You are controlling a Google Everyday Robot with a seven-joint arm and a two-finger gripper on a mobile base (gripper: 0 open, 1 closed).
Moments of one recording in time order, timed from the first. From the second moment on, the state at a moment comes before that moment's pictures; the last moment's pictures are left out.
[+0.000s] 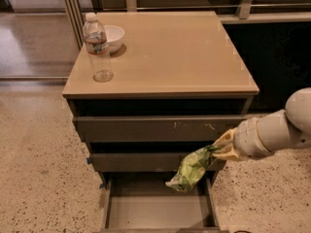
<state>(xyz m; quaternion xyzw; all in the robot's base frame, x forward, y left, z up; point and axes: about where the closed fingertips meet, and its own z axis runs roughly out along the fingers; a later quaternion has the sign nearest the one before) 0.465 -0.186 0.713 -0.63 0.71 0.12 0.28</state>
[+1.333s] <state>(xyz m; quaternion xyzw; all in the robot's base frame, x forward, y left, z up) 0.440 -0.185 0.531 -0.60 0.72 0.26 0.25</state>
